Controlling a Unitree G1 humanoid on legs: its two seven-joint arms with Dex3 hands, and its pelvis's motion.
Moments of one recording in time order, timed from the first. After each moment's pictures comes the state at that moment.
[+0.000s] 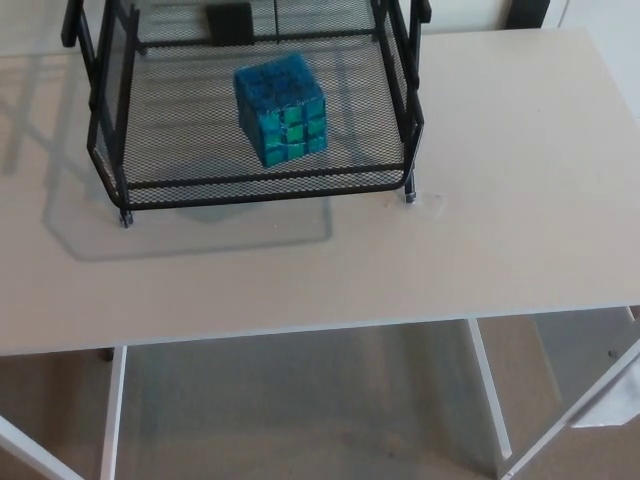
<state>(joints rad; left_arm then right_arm) 0.17 0.71 0.14 1.22 -0.01 -0.16 -0.28 -0.11 -0.61 -0.67 0.51 -0.48 -0.12 0.27</state>
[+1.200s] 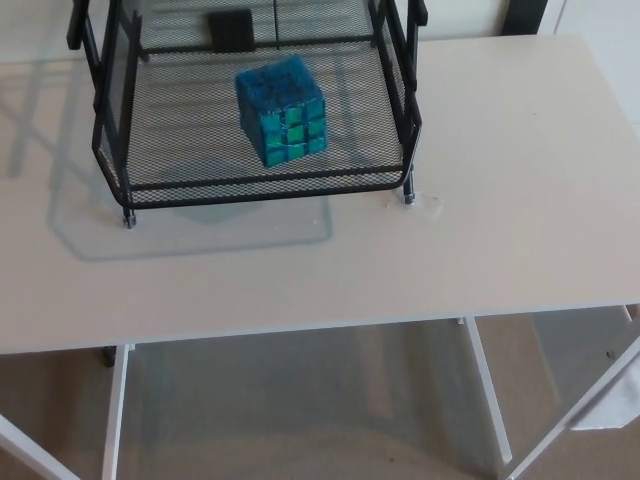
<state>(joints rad) 0.15 0.72 0.17 1.23 -0.01 -0.16 -0.31 0.19 -0.65 -0.31 1.03 -0.38 0.00 0.27</state>
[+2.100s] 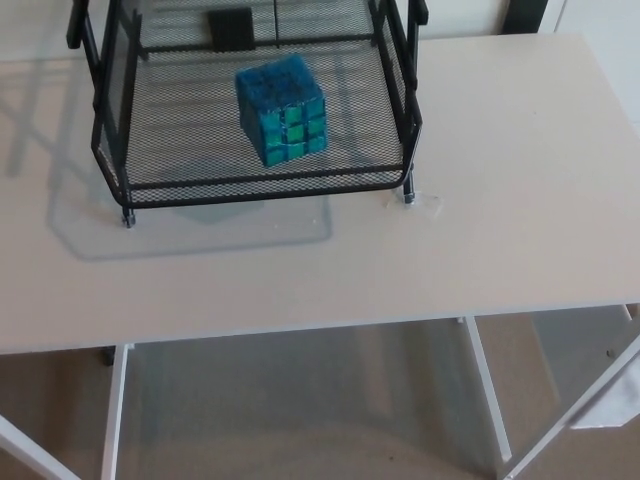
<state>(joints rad) 0.06 0.62 0.38 0.84 -0.05 -0.17 -0.23 0.08 -0.62 -0.45 0.61 -0.22 -0.05 0.30</state>
